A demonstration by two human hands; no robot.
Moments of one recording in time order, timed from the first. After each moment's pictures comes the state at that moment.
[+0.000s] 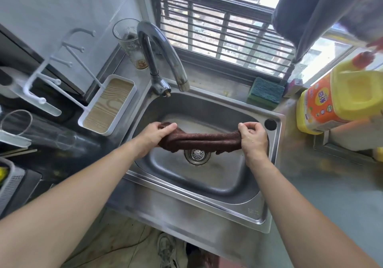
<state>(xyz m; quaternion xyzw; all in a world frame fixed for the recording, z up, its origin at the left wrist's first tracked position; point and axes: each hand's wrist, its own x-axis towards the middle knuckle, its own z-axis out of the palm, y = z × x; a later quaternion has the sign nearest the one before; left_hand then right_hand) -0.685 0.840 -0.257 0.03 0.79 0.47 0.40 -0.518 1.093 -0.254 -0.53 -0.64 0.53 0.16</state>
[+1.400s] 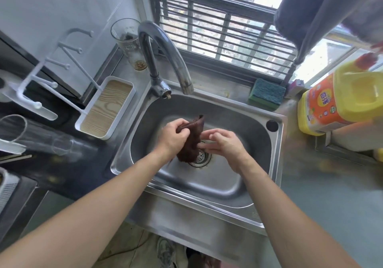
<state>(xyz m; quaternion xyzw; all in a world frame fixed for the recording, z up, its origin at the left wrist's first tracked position) -0.647 0.892 -0.237 0.12 0.83 0.48 0.26 -0.537 1.044 -0.240 -0.33 -0.60 0.72 -0.07</state>
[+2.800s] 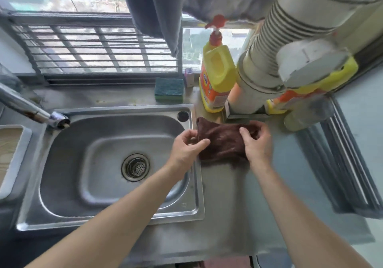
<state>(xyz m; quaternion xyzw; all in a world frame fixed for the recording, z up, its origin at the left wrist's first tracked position) -0.470 1.079 -0.226 0.18 0.64 0.59 0.45 -0.316 1.221 -0.237 -0.60 -0.61 0.42 0.30</state>
